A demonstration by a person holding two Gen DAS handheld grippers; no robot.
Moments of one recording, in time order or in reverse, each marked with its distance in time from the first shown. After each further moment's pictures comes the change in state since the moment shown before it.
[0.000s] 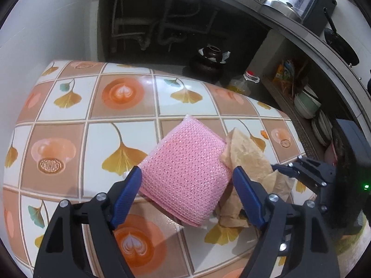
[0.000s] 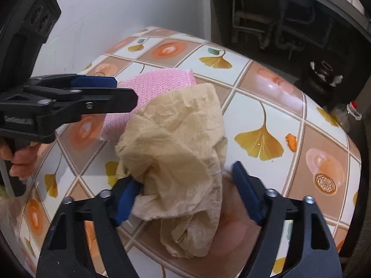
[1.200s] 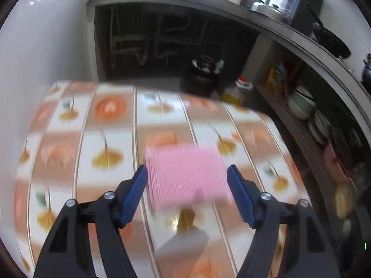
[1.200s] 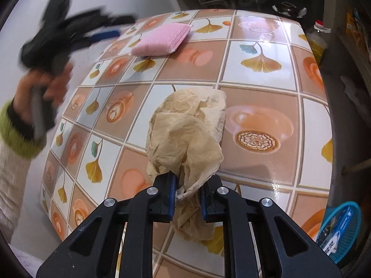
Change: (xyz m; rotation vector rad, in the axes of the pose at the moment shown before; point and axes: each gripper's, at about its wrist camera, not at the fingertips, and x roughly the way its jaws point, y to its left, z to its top) left arm -0.031 -0.065 0.002 0.053 -0.094 0.064; right arm -0.098 -0.001 -0.162 0.313 0.056 0.080
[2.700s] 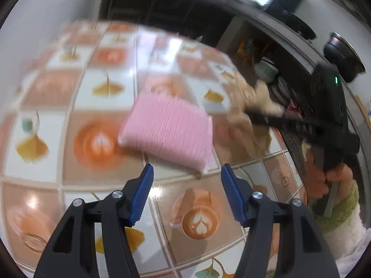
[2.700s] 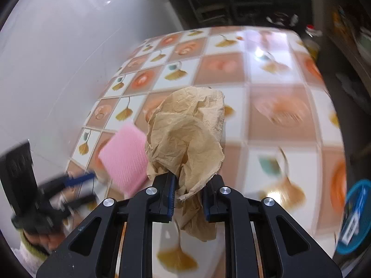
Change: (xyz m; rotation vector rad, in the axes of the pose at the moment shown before) left arm -0.149 -0.015 -0.252 -0.097 0.114 -0.201; right arm -0.015 0.061 -0.018 0.029 -0.126 0.018
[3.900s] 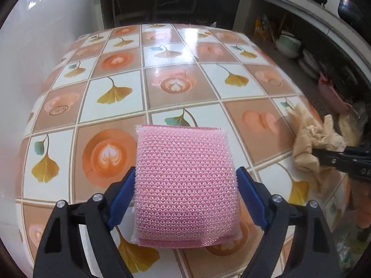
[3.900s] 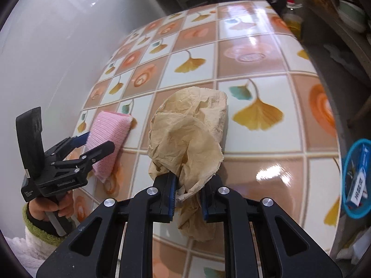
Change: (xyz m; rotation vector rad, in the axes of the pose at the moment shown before) left arm 0.035 -0.024 0.006 0.179 0.048 0.292; right arm -0.042 -0.030 -0.090 0.152 0.052 -0.011
